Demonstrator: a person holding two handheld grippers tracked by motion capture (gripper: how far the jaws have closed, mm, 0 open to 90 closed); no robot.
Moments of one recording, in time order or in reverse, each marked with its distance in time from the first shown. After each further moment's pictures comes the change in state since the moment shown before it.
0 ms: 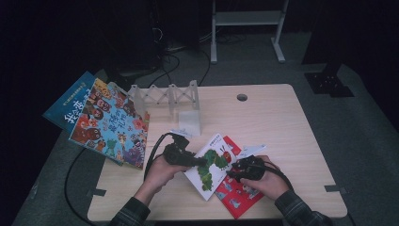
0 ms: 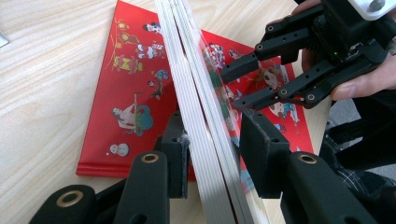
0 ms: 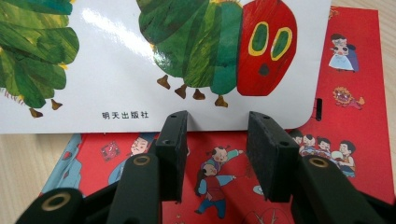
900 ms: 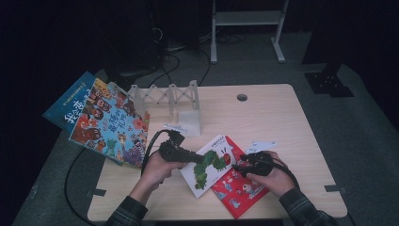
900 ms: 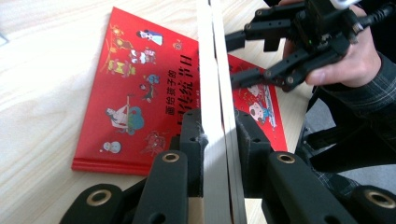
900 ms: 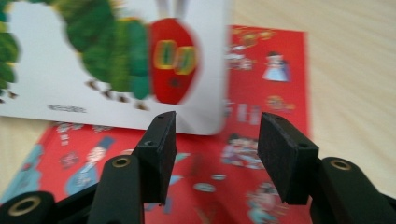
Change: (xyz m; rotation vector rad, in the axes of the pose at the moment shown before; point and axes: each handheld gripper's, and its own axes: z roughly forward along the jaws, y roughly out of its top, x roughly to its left) left arm 0.002 0.005 -0.018 -0.021 -0.049 -0.051; right arm -0.022 -0.004 -0.016 -0.088 -0.077 0.025
